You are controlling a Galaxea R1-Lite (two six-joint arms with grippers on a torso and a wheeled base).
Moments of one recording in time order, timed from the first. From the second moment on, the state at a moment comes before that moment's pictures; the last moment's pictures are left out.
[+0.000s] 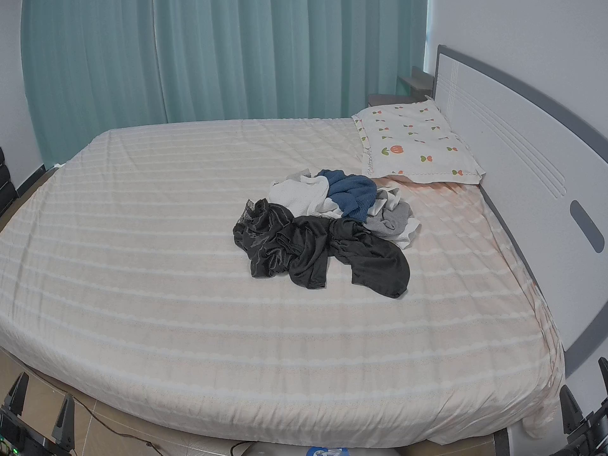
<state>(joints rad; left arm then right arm) 0.00 0.02 -0.02 0.00 0.04 0.00 0.01 0.02 -0.02 0.02 0.01 -0.05</state>
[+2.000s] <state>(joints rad) -0.17 0.73 -0.23 -0.20 -0.08 -0.19 0.24 2.36 -1.33 -0.40 -0.11 0.55</state>
